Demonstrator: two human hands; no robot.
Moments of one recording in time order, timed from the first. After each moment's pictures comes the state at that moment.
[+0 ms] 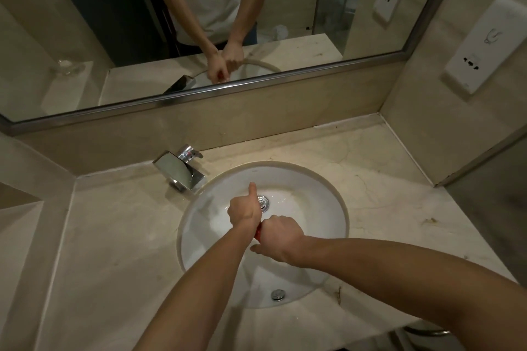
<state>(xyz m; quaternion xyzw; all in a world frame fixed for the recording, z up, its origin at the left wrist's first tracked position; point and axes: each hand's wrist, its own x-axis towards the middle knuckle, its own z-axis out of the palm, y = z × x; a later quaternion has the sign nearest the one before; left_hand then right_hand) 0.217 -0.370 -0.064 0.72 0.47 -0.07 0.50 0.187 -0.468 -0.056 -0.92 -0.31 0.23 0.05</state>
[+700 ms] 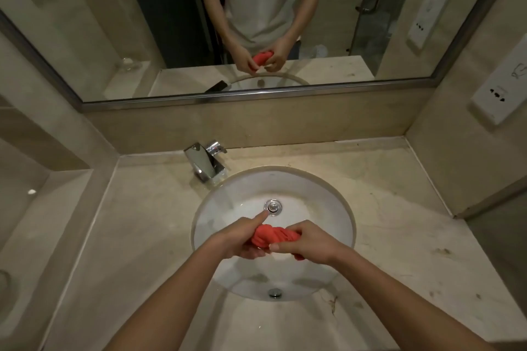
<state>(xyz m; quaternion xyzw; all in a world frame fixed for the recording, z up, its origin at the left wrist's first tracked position) 0.136 -0.342 -0.012 0.68 0.28 -0.34 0.59 0.178 -0.539 -0.025 -0.76 -0.14 0.41 0.48</state>
